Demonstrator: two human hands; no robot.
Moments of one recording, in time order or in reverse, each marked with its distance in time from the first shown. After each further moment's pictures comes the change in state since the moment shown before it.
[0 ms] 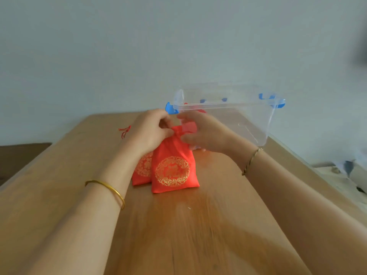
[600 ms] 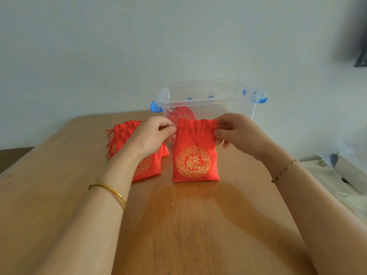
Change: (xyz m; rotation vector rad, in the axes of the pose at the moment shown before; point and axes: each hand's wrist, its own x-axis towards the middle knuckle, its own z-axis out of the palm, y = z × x) left_hand -0.007 0.023 0.031 -0.195 -0.090 0.011; right_hand -0.050 0.064 -0.050 0.098 0.225 0.073
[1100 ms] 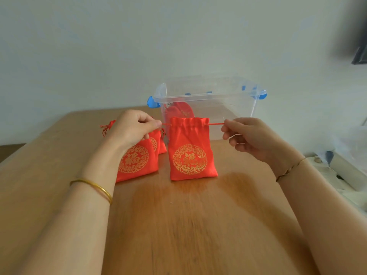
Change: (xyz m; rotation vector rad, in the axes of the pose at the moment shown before) left_hand 0.003 -0.019 -0.020 -0.066 0.079 -0.185; right_hand -0.007 0.021 -0.011 0.482 0.055 0.355
